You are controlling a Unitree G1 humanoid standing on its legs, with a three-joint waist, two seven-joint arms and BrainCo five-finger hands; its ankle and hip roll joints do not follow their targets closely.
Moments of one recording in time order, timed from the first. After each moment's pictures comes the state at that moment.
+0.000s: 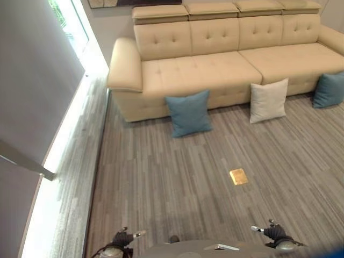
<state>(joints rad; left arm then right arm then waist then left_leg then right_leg) 0.06 0.25 -0.12 1.22 -0.18 -0.08 0.09 0.02 -0.29 0.17 1.21 0.09 -0.08 -0.18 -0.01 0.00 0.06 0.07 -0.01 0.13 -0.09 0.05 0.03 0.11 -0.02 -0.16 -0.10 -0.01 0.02</state>
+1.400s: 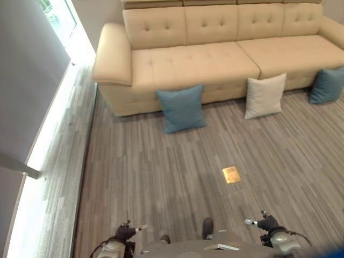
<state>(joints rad) 0.01 0.24 -0.16 1.21 -0.19 -0.08 0.08 -0.03 -0.29 0.24 1.17 0.06 -0.05 -0.16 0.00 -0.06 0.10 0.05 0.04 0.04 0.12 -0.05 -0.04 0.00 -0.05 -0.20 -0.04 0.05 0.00</state>
